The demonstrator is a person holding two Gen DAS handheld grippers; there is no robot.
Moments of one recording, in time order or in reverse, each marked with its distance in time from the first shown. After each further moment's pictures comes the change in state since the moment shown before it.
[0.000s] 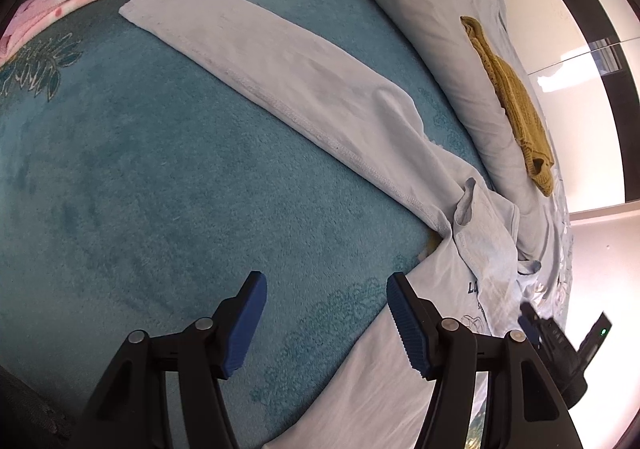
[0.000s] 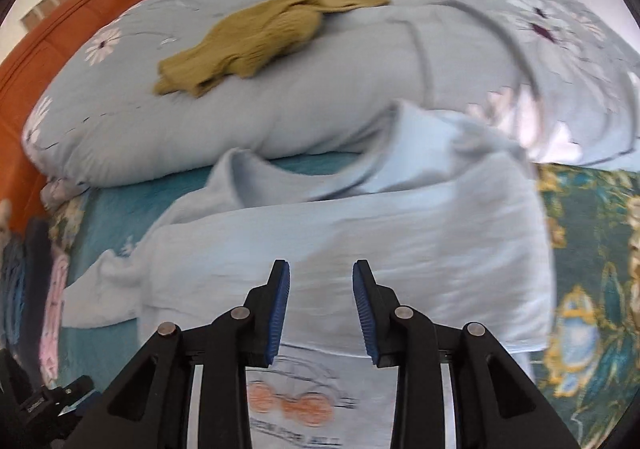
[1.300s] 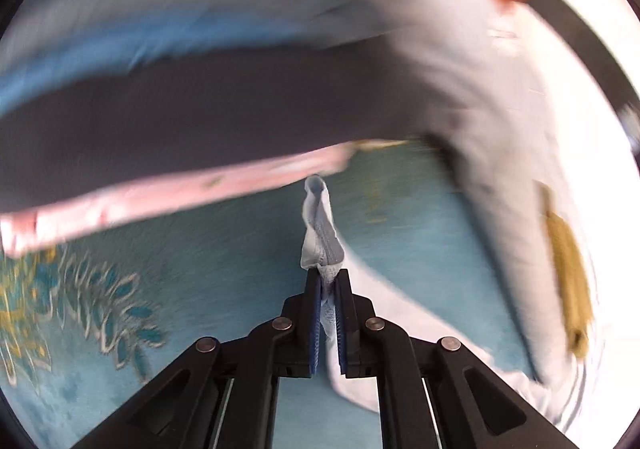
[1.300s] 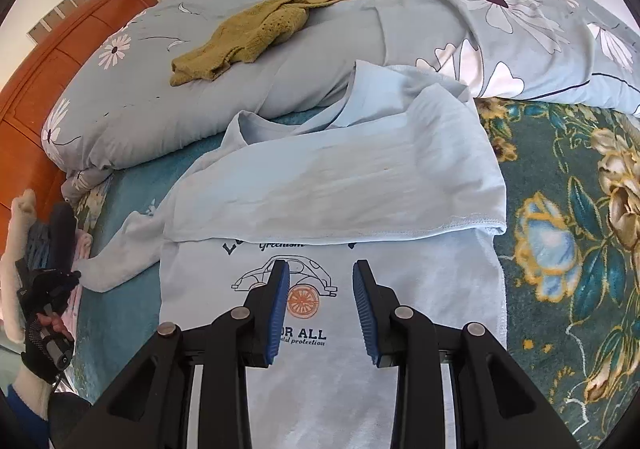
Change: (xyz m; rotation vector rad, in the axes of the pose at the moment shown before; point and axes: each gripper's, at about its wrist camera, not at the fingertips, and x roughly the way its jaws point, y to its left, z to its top) left arm -0.061 0.049 0.139 0.004 -0.414 0.097; right arm -0.053 -0.011 -0.056 0.028 0.029 0.142
